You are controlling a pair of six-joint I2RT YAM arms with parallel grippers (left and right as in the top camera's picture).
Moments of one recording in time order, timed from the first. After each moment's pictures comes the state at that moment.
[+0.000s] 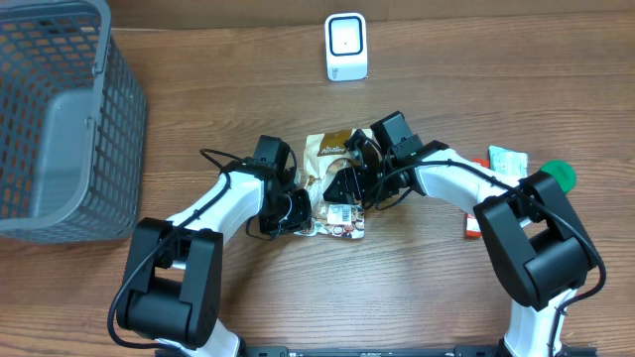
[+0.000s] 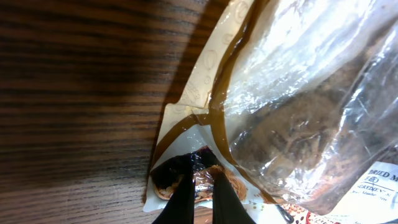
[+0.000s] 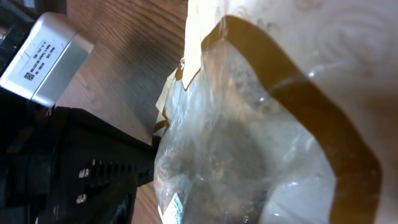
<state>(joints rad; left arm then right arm) -0.24 1.76 0.93 -0.69 0.33 -0.42 0.51 2.01 1.19 -0.32 -0.74 0.34</state>
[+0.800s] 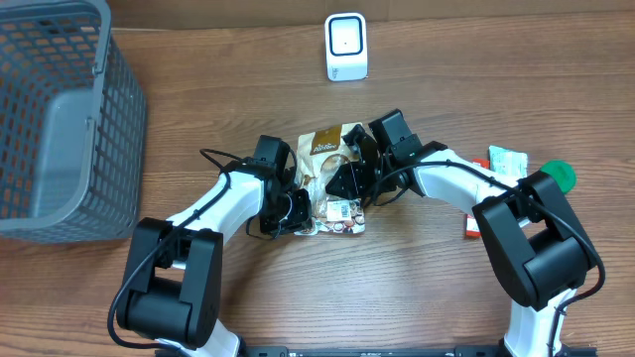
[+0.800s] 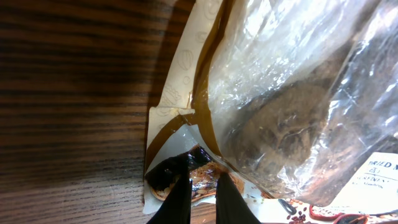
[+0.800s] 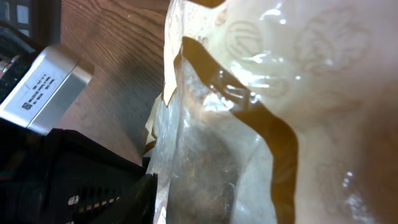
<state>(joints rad) -0.24 1.76 0.93 -0.68 0.34 -0.42 0.51 2.01 1.19 -0.25 -0.68 0.35</state>
